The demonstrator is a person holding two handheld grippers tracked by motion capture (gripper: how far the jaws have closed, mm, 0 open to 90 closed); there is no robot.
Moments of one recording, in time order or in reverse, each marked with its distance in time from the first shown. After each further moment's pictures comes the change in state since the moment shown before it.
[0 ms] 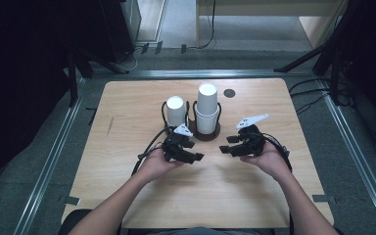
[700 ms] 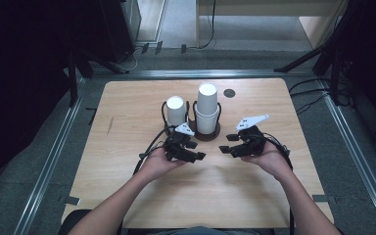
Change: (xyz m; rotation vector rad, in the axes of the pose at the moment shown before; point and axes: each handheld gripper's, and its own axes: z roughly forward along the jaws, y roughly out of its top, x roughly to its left) left arm -0.002 0.006 0.001 -0.006 -0.022 -0.009; right arm 0.002 0.002 -0.003 -0.028 0.002 -0.092
